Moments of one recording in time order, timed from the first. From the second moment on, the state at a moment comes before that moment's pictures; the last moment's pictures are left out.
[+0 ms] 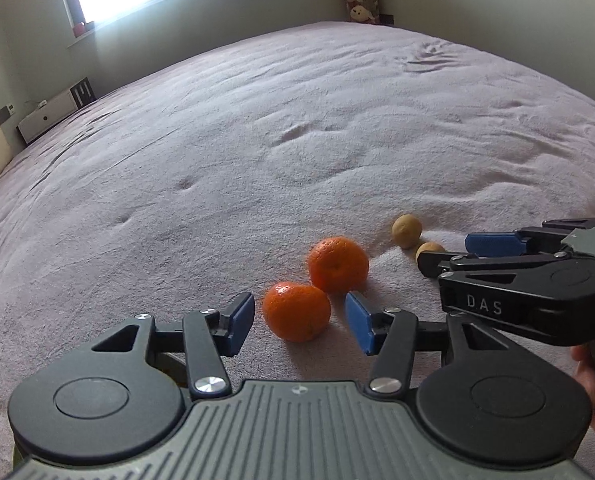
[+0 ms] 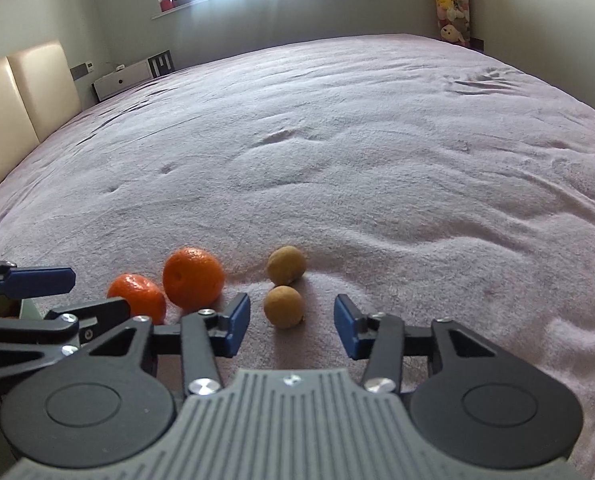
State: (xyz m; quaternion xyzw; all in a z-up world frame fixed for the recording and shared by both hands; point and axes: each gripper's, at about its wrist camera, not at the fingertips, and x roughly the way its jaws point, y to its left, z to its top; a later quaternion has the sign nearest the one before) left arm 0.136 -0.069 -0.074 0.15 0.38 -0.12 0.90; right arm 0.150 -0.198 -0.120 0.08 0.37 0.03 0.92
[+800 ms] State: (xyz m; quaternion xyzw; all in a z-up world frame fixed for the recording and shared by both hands) left arm 0.168 -0.072 -0.094 0.12 0.45 -0.08 0.88; right arm 0.164 -0.194 -0.135 0.09 0.39 0.04 0.92
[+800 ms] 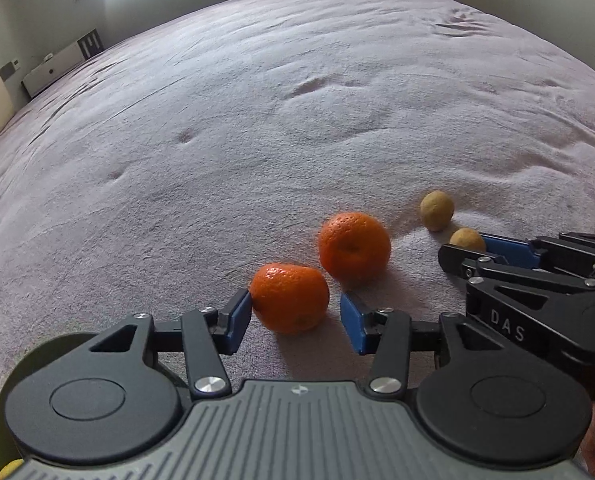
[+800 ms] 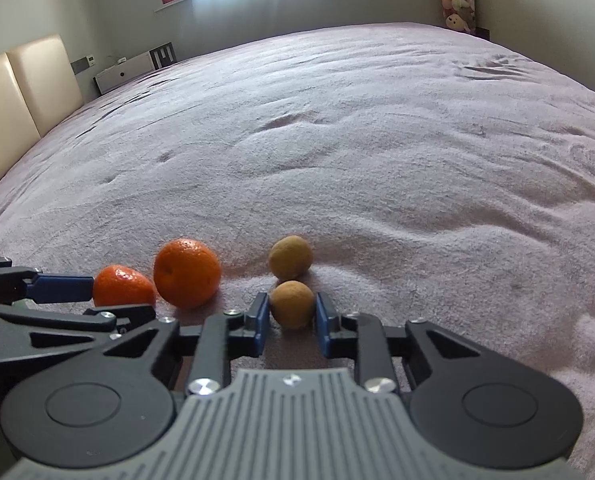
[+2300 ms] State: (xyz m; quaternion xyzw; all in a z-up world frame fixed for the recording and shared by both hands) left arm 0.089 -0.015 0.031 0.05 0.36 -0.03 0.93; right arm 0.096 -0.138 -0.024 0.05 0.33 0.12 0.94
